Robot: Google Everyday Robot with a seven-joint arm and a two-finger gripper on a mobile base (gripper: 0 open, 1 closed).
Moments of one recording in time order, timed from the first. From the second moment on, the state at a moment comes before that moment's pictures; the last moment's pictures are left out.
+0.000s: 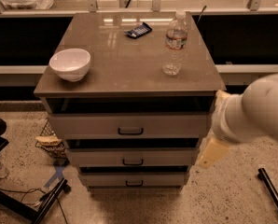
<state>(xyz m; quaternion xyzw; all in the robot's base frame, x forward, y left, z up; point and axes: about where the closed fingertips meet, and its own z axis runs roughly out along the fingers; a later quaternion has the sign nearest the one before) 0.457 -0.185 0.811 -0.55 0.79 -0.10 0.24</state>
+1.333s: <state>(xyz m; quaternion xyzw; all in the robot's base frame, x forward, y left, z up) 0.461 -0.171 0.685 -0.55 0.77 -0.06 0.32</state>
